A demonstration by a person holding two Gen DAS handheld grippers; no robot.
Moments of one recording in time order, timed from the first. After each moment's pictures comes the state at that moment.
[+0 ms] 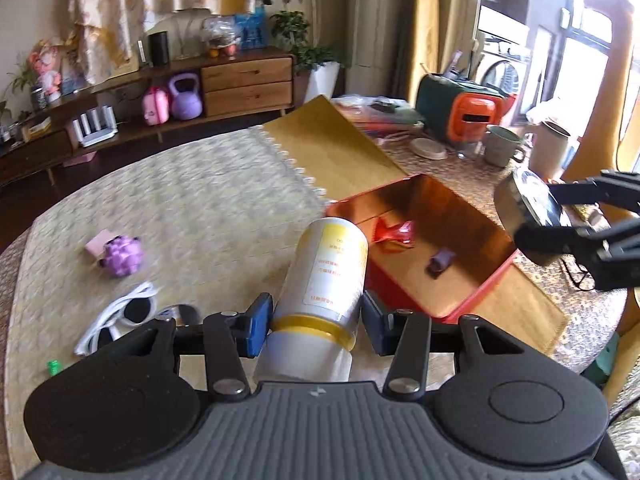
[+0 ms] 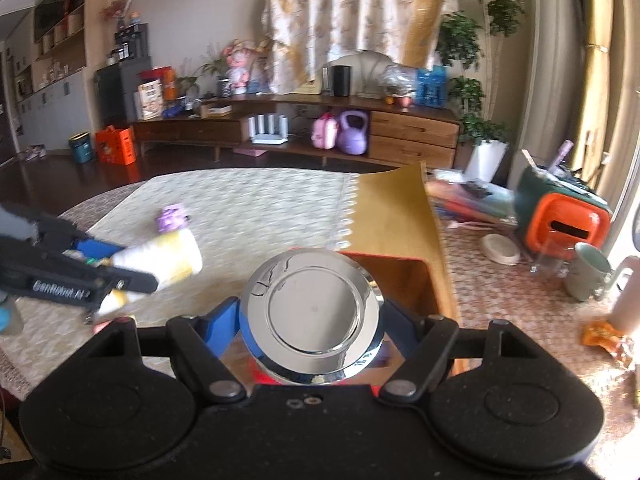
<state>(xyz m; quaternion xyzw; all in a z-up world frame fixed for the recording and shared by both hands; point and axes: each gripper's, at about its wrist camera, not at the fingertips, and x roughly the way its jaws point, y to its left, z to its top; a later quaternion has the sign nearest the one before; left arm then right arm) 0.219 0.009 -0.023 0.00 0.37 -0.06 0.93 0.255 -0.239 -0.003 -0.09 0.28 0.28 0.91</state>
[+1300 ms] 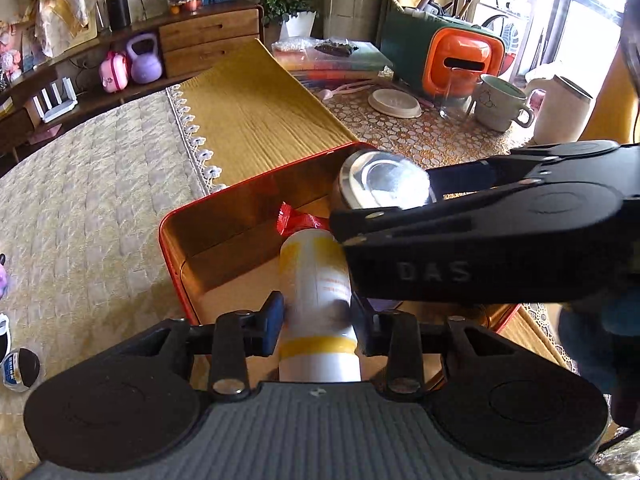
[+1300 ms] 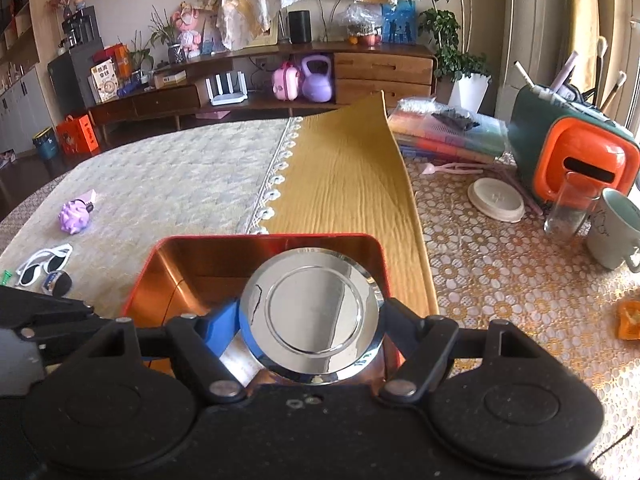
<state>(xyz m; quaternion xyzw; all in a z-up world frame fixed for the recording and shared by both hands) 0.346 -0.105 -0.095 0.00 0.43 -0.06 0.90 0.392 -0.234 -0.083 -0.06 0.36 0.26 0.89</state>
